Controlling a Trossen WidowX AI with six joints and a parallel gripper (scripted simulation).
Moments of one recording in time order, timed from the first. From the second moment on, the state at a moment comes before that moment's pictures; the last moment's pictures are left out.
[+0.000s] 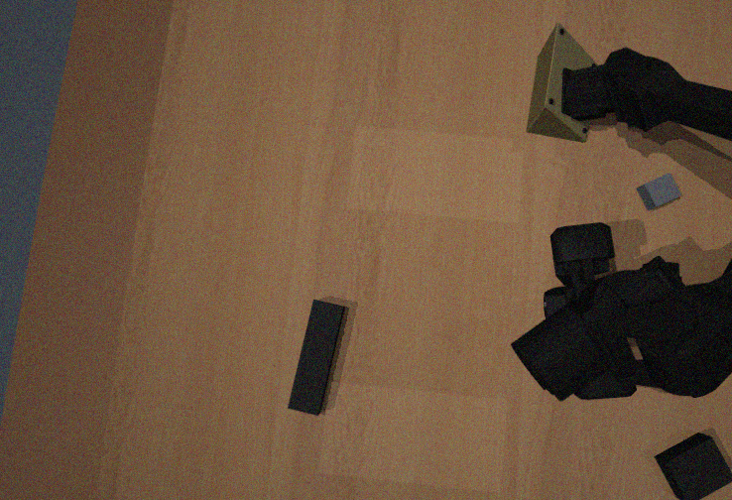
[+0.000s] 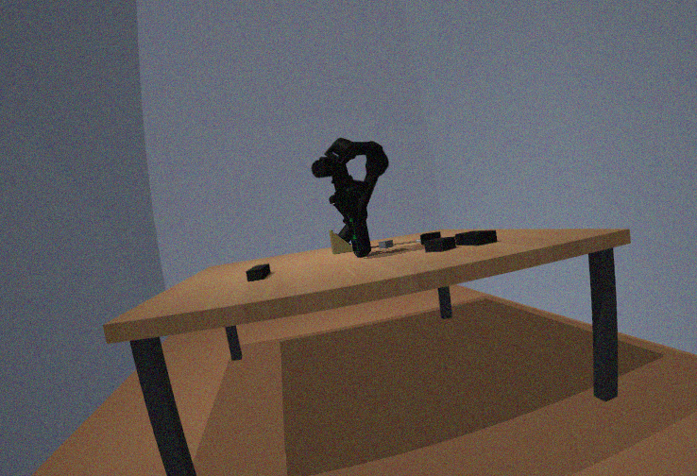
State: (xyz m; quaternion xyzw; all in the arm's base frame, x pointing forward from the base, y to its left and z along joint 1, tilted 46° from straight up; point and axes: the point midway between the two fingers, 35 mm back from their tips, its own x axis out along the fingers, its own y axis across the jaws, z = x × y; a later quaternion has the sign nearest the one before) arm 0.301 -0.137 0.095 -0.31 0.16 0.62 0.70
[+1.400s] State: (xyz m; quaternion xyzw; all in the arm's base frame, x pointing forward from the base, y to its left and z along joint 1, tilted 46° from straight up) arm 0.307 -0.155 0.073 -0.33 0.20 0.61 0.69
